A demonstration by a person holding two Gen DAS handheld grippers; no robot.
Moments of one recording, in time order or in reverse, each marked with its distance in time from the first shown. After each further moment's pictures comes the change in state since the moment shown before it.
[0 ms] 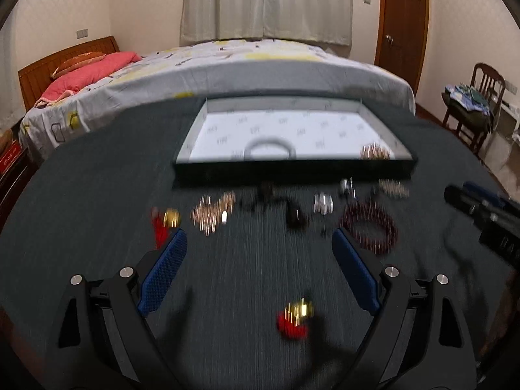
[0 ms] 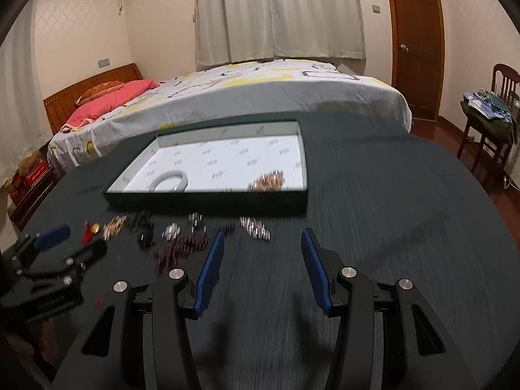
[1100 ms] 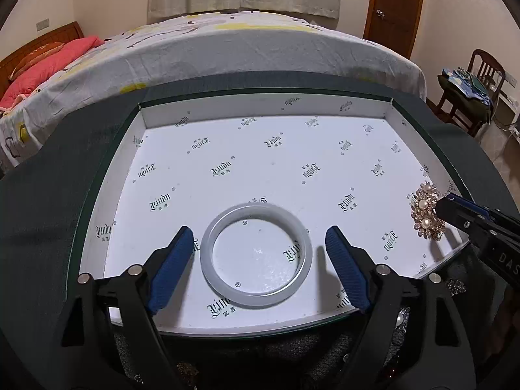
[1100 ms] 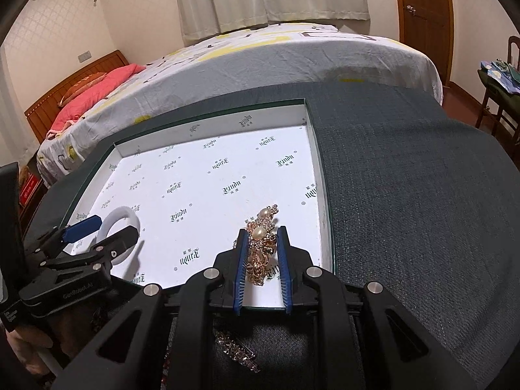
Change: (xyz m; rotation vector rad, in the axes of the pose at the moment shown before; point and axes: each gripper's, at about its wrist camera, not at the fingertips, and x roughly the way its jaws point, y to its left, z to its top) left arm 0.159 -0.006 0.103 0.038 0.125 -0.110; right arm 0.141 -0.016 0.070 0.088 0.163 0.056
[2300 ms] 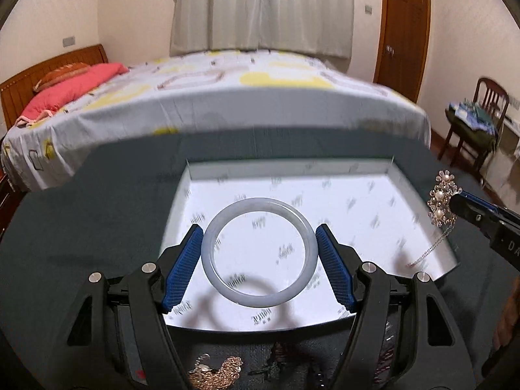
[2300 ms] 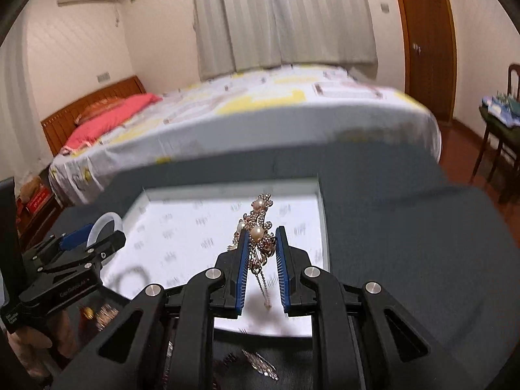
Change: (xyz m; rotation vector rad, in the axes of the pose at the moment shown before) left arm -0.055 0.017 0.016 -0.034 -0.156 0.064; right arm -0.044 0.016 0.029 -0.046 -0.137 0.012
